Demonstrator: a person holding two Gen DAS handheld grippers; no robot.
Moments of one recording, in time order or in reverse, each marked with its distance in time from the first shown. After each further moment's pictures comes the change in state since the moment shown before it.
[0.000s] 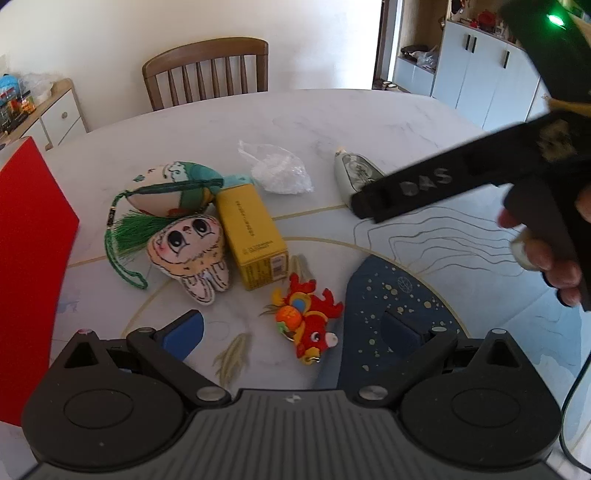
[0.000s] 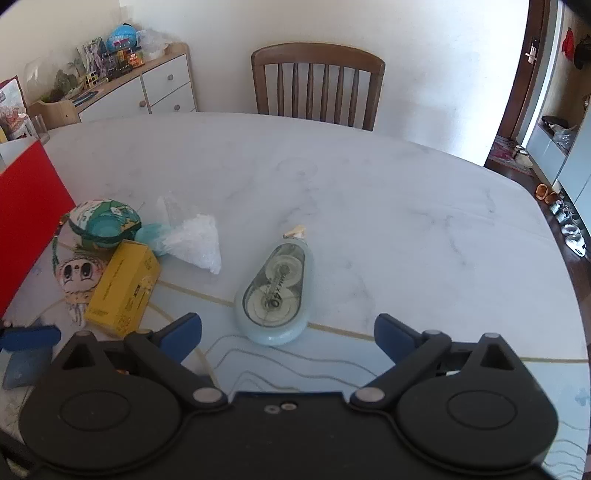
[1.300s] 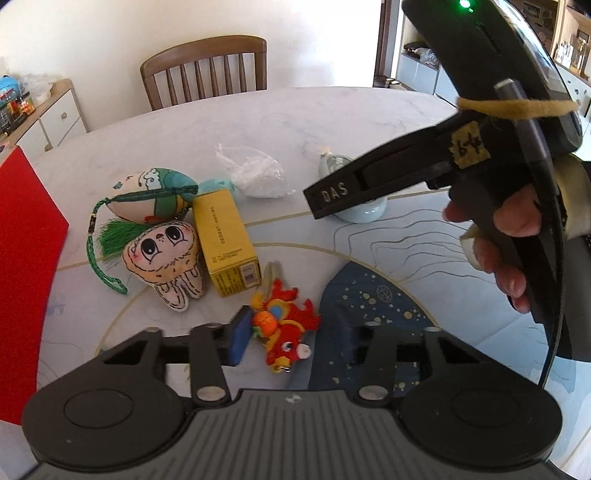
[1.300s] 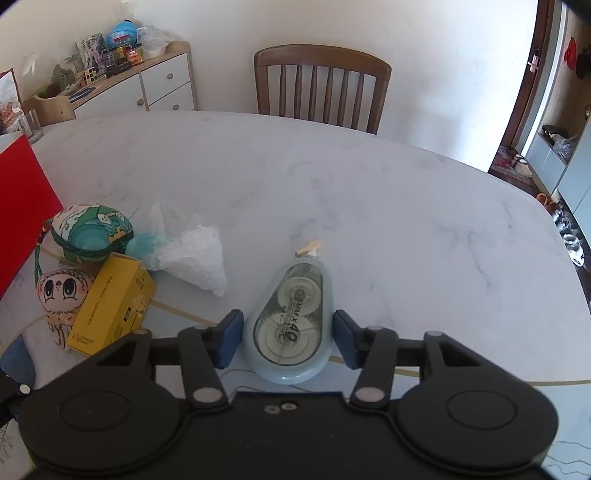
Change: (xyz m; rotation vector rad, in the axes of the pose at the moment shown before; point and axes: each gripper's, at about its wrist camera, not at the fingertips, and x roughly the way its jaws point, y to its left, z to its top) left arm 0.001 -0.018 0.010 -0.004 0.017 0.010; right arm 0.020 0.014 0.011 -0.015 -0.015 -0.026
